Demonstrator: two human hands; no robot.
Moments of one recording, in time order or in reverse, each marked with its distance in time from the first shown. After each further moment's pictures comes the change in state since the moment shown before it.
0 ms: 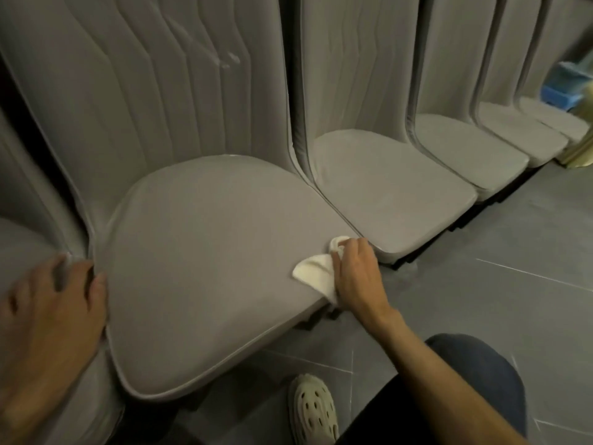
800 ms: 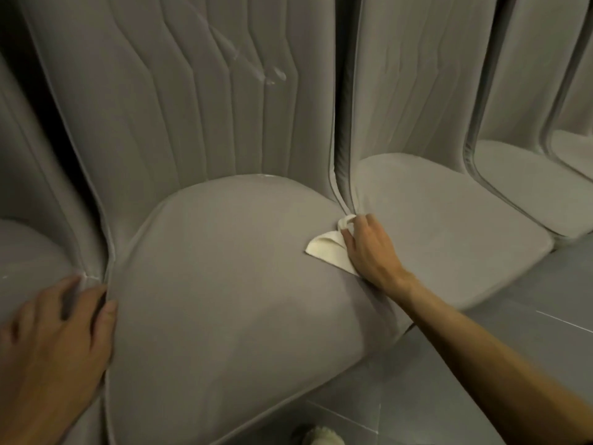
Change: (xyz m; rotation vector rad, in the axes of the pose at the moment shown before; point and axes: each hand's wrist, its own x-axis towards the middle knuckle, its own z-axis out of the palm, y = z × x) left_hand 0.003 0.038 -0.033 -0.117 -0.126 -0.193; right_hand 0.142 0.001 0.054 0.075 -0.122 -0.094
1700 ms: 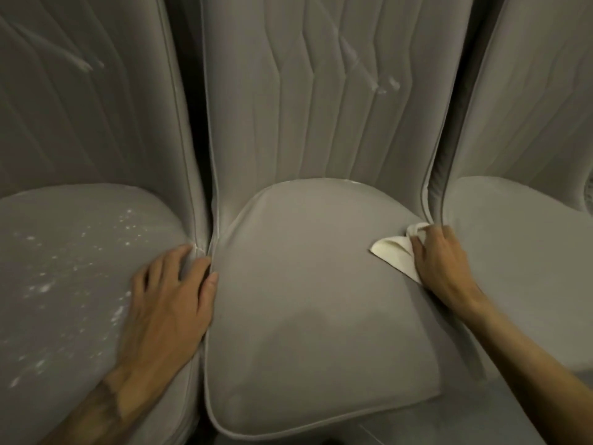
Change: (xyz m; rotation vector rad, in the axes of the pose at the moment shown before) left_hand -0.002 -0.006 0.001 0.101 0.155 0.149; right_hand 0.021 -0.024 0.025 -0.045 -0.005 -0.015
